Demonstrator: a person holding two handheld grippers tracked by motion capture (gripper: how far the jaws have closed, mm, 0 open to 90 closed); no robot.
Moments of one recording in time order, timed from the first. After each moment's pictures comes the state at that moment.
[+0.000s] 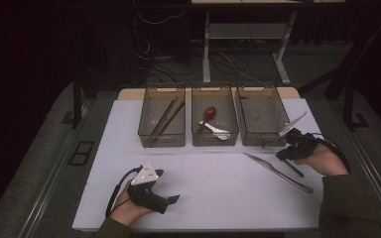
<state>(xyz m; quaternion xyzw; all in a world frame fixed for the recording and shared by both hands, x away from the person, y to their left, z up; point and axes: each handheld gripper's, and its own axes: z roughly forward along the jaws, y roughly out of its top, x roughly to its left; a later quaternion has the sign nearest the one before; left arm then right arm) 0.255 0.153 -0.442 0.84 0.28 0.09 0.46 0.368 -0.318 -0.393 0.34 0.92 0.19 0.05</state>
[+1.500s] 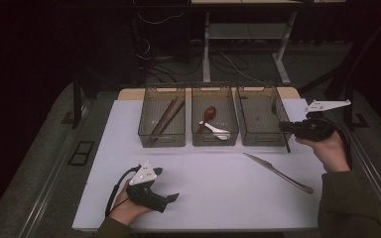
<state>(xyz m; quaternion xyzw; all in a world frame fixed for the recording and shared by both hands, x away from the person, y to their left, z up) 0.256 0.156 -0.441 0.83 0.28 0.10 0.47 0.373 -0.348 -0.352 0.39 0.80 0.44 0.14</state>
